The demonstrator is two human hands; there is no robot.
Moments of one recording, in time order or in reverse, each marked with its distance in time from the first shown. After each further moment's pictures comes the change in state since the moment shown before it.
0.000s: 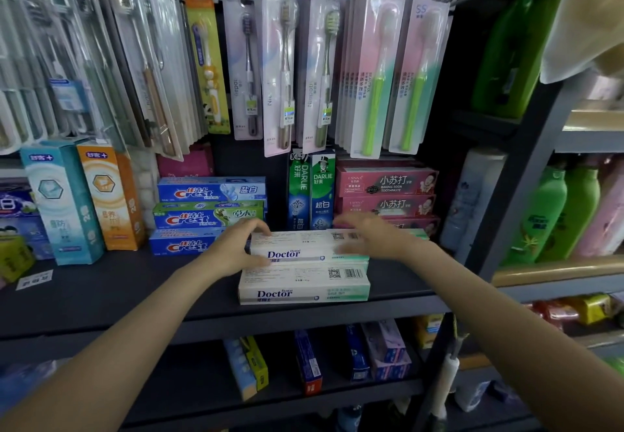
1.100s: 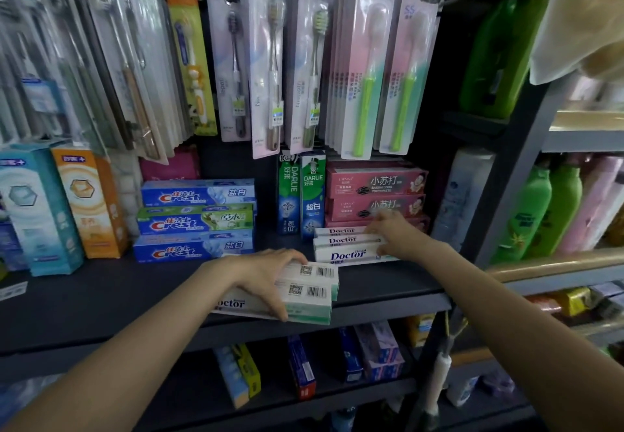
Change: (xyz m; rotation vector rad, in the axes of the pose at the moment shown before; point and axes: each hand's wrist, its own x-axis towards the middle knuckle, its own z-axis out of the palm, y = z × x) left_hand 0.008 0.051 0.016 0.323 -0.602 0.094; right_hand -0.005 0.056 0.000 -0.274 -0.032 0.260
